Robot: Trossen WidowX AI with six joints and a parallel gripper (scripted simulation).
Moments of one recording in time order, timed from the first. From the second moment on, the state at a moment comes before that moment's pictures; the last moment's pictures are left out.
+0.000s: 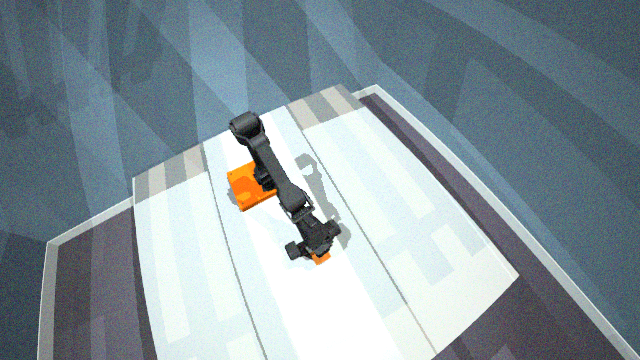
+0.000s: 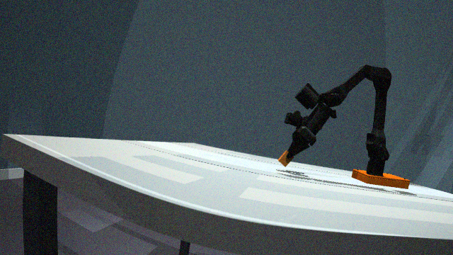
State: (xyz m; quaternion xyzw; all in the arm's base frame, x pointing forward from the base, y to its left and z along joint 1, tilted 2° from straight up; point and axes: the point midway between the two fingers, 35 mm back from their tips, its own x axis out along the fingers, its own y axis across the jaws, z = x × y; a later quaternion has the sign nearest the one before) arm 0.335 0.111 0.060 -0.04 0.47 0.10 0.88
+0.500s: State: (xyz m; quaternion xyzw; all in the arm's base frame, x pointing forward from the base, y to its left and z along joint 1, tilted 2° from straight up) arm 0.352 0.118 0.041 -0.03 0.39 0.10 0.92
